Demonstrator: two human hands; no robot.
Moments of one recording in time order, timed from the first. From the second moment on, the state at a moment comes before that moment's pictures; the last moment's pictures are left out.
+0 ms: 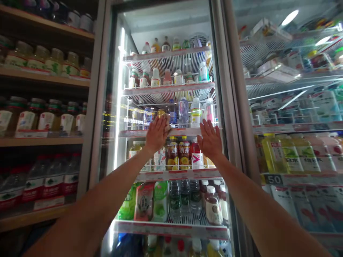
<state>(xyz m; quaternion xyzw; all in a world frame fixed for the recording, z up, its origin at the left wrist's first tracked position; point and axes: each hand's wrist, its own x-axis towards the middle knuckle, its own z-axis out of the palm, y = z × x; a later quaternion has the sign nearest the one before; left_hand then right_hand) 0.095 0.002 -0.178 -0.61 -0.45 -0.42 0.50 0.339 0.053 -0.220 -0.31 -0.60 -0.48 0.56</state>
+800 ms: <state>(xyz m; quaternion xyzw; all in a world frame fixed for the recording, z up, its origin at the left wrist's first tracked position) 0.032 0.003 -0.188 -0.50 -0.44 -0.57 0.47 0.336 0.051 -0.220 -0.31 -0.60 -0.46 0.58</state>
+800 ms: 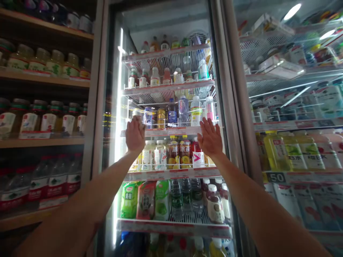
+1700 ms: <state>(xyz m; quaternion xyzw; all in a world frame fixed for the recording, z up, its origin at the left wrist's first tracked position) 0.039 -0.008 -0.211 -0.57 -0.45 -0.50 0.48 0.341 0.054 -0.219 -0.31 -0.61 -0.44 0.58</state>
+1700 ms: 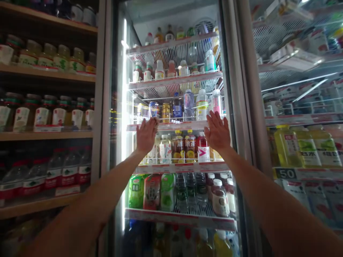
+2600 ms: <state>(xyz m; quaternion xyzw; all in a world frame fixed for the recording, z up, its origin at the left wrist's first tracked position) 0.117 0.013 -0.276 -0.67 -0.33 -0.39 0.53 0.308 0.042 -0.264 -0.28 -0.63 -0.46 0.55</state>
